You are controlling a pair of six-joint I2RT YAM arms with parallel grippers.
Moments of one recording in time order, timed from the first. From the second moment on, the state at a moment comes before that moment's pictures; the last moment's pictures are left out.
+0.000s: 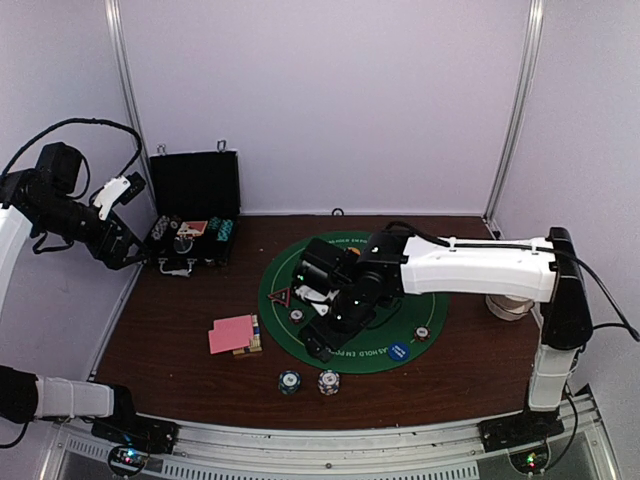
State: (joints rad) left arm 0.01 1.12 1.51 -1.34 0.38 0.60; right arm 1.14 1.90 1.67 -0.98 0.08 0.34
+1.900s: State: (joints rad) left arm 0.01 1.12 1.51 -1.34 0.38 0.60; right arm 1.19 2.04 1.53 -0.88 -0.04 0.32
